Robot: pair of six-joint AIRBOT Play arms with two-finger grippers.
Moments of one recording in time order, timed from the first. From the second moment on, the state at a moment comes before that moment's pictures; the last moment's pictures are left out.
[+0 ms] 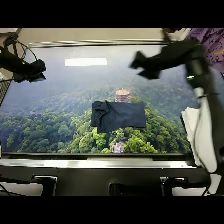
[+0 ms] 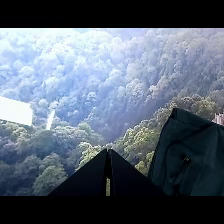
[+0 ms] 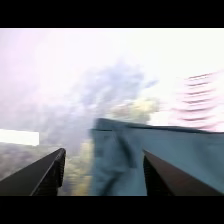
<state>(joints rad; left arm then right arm) 0.01 -1.62 2.01 1.41 -1.56 -1.86 0.13 -1.60 1.89 2.08 -1.24 -1.23</state>
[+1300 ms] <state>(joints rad) 0.04 -1.61 2.01 1.41 -1.56 -1.86 -0.11 -1.72 1.11 2.55 -1.11 -1.99</state>
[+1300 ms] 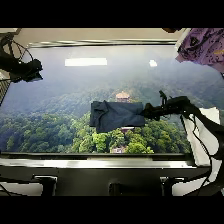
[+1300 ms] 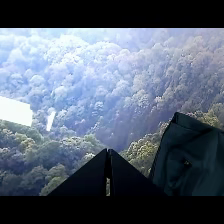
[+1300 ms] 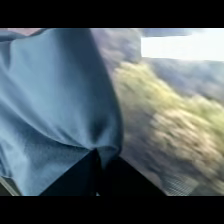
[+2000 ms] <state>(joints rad) 0.04 -1.61 2.01 1.41 -1.56 -1.86 -0.31 -1.70 1.73 2.43 -1.13 -1.56</state>
